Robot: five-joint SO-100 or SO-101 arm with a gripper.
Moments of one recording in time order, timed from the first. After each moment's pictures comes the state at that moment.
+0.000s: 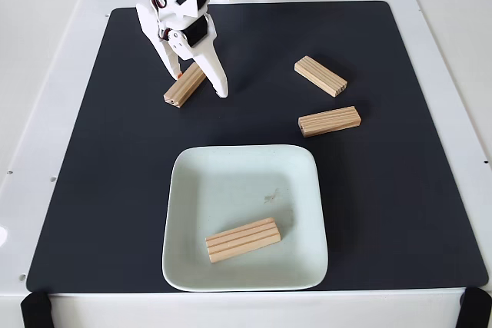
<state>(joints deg) 10.3 86.1 109.7 58.7 -73.6</state>
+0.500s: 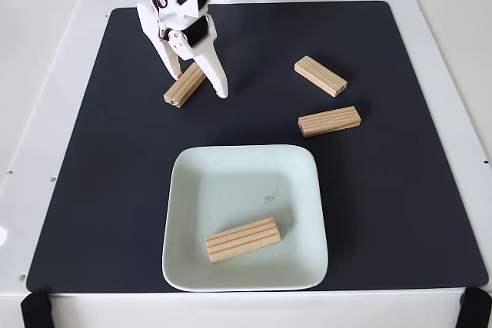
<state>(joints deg) 8.9 86.0 109.7 58.7 -73.1</state>
